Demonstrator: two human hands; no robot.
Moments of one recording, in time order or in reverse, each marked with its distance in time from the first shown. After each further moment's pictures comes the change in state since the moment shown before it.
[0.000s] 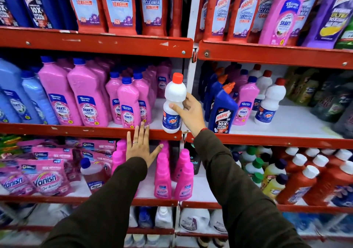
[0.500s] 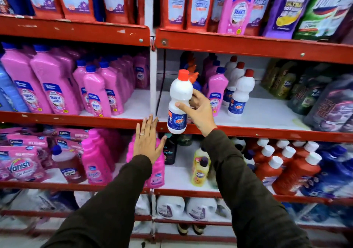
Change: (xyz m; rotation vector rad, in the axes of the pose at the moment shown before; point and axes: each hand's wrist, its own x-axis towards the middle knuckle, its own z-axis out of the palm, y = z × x) left_hand -0.030 0.149 0.008 -0.166 0.132 0.140; right_hand -0.031 -0.010 -0.153 -0.050 -0.018 -0.056
